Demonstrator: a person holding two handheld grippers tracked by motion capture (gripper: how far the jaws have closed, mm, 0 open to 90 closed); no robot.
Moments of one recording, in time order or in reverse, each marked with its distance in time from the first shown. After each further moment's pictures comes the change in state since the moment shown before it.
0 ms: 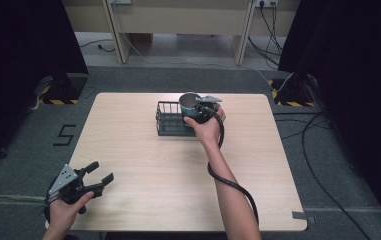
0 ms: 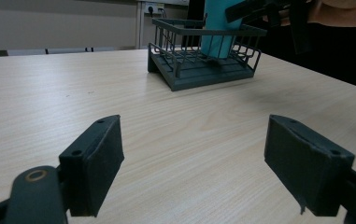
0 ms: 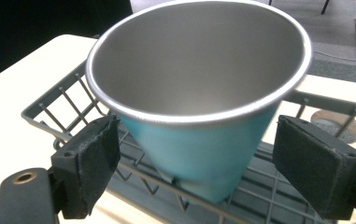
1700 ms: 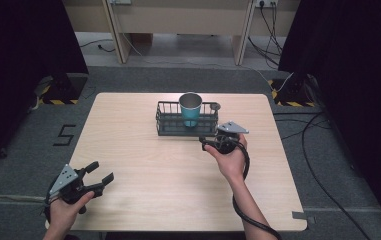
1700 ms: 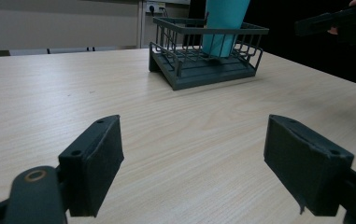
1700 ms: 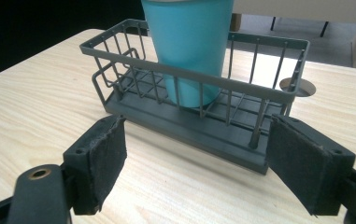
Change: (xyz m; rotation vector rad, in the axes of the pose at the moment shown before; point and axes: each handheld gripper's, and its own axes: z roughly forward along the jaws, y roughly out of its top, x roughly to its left) left arm 0.000 0.000 0.000 0.005 0.007 0.007; right arm -0.014 -0.069 -0.094 -0.092 0.040 -0.055
